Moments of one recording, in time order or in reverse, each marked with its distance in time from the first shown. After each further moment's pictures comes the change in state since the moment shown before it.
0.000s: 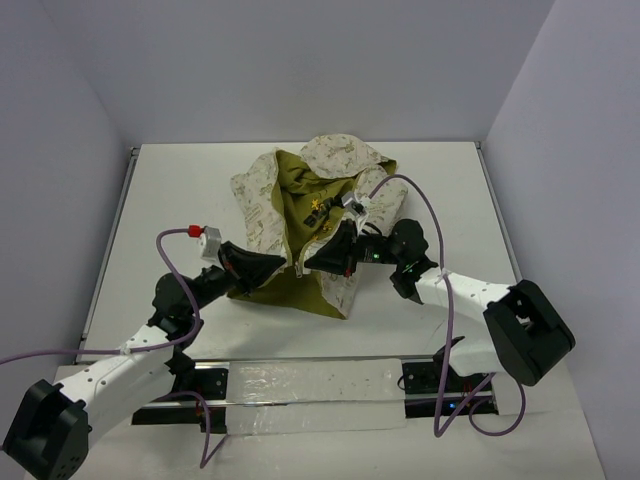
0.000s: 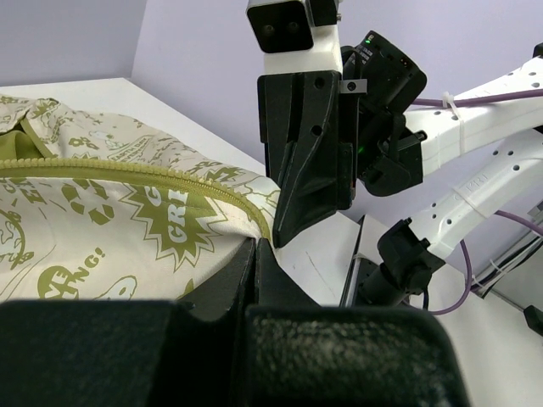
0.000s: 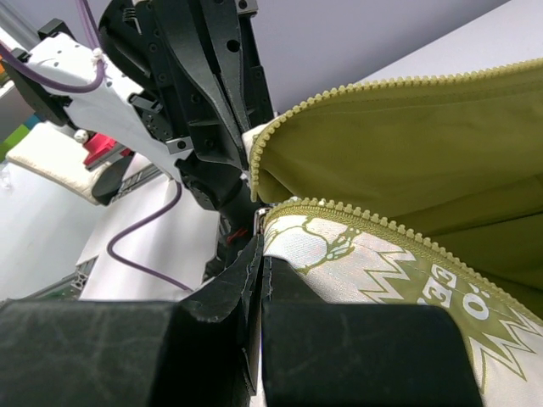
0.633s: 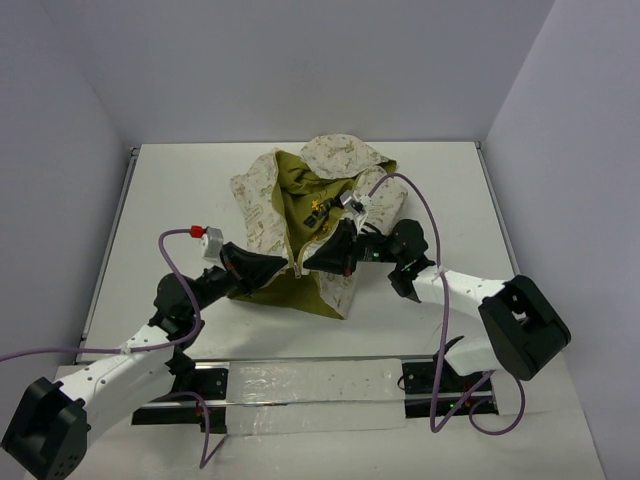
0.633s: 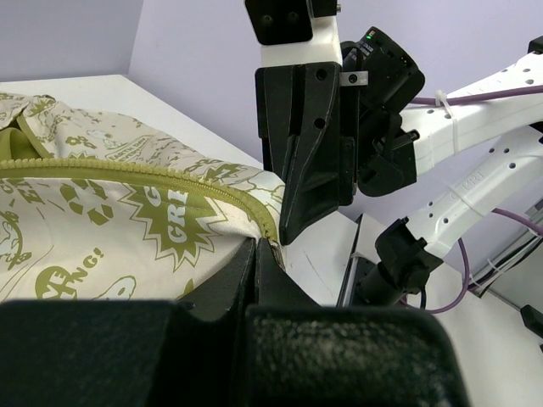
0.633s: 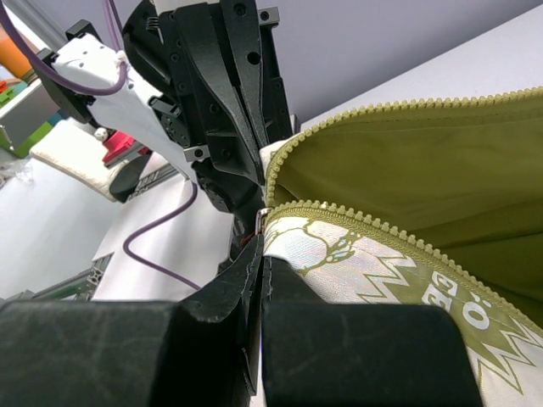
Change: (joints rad) left arm -0.022 0.006 0.000 -0.001 -0.015 0.001; right arm 0.000 0.034 0.007 0.089 -0.036 0.061
